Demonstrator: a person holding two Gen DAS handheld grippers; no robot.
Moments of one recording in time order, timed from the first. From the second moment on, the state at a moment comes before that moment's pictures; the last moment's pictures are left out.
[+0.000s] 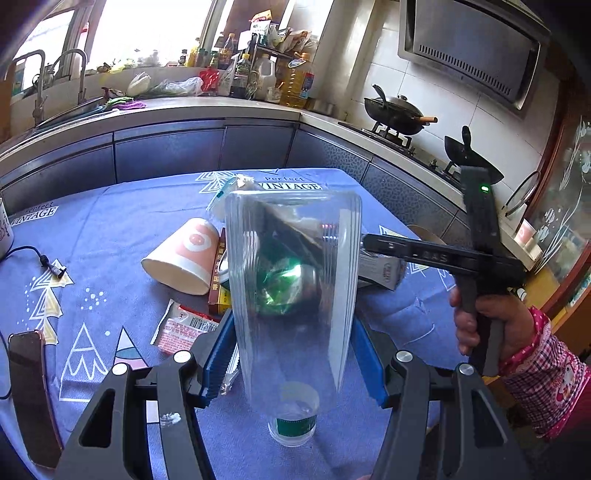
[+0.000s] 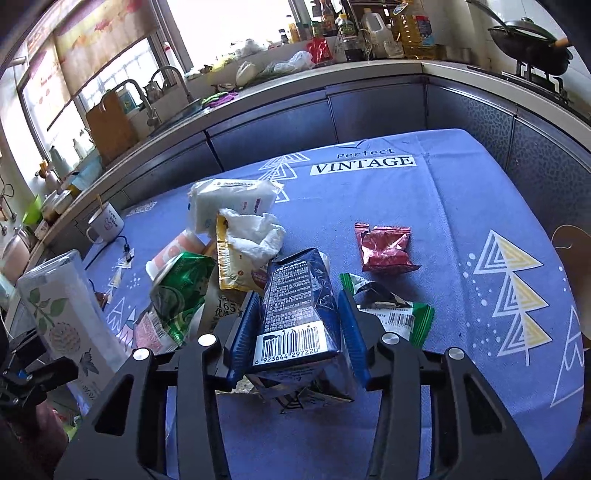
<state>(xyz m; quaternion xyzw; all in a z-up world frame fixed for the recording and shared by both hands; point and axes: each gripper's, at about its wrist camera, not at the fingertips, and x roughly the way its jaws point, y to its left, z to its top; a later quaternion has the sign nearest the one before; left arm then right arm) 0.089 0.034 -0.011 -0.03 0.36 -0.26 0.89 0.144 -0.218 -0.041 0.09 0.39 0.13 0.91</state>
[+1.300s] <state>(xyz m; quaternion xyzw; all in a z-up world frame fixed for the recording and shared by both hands) 0.084 -0.034 -0.028 0.02 0.41 -0.32 0.85 0.026 -0.250 -0.070 0.12 0.33 0.11 0.93</state>
